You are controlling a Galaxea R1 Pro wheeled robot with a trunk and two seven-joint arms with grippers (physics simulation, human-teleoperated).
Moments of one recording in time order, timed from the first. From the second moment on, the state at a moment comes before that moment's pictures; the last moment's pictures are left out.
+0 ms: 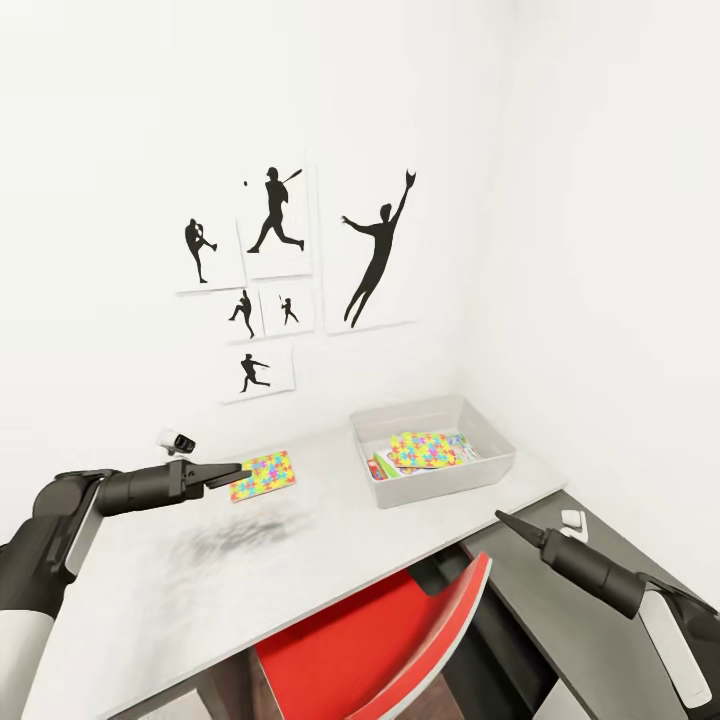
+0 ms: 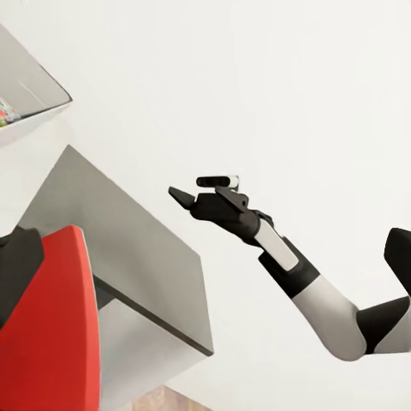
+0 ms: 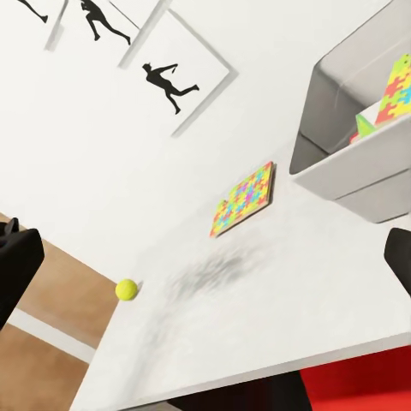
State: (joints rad) left arm -0.64 0.31 0.14 -1.15 0.20 1.03 -1.57; right arm -0.30 -0.26 -0.28 -1.17 -0.57 0.64 1.02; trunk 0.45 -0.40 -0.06
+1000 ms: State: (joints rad) left arm -0.64 0.32 0.15 -1.15 0.19 1.02 -1.57; right arm -0.30 -0.23 -0.28 -1.17 -0.57 0.64 0.94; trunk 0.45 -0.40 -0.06
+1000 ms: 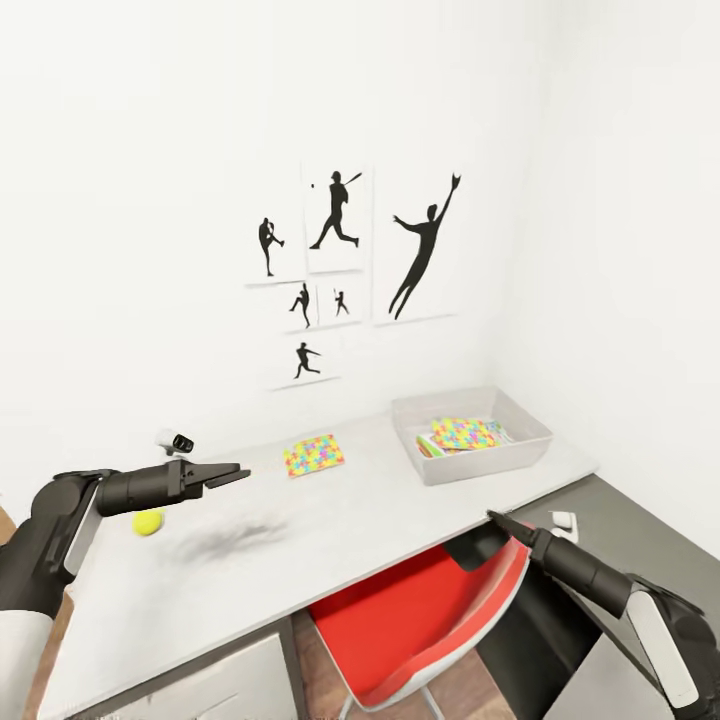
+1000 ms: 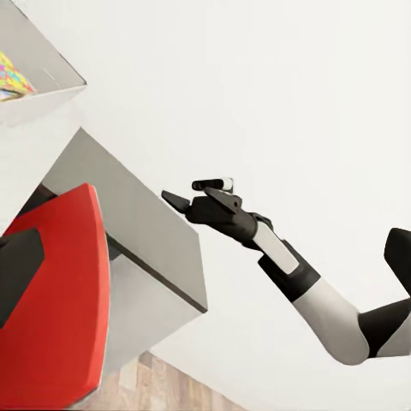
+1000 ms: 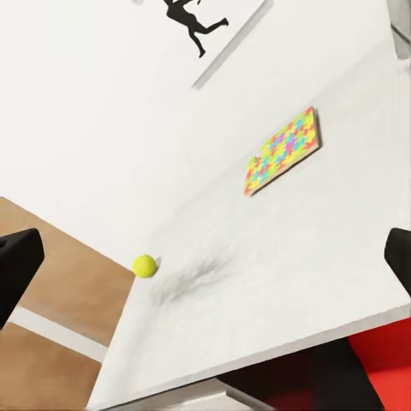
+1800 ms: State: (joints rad) left arm -0.64 0.31 0.14 -1.14 0.20 1.02 -1.57; right arm -0.30 -0.23 -0.27 -1.18 -0.57 0.64 0.94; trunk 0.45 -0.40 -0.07
